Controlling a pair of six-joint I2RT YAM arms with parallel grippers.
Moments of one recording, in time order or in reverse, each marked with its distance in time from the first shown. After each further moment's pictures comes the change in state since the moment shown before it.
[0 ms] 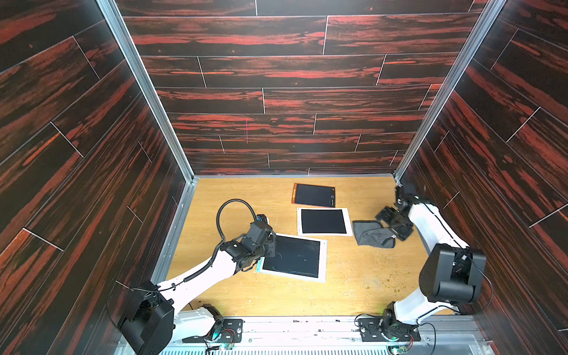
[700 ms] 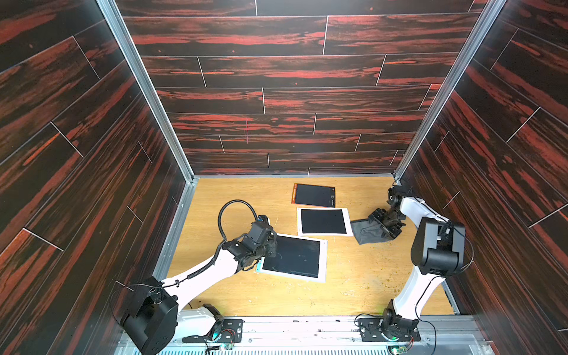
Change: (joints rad) left arm 0.006 0.026 -0.004 0.015 0.021 0.000; right arm 0.019 0.285 0.156 0.037 -0.110 0.001
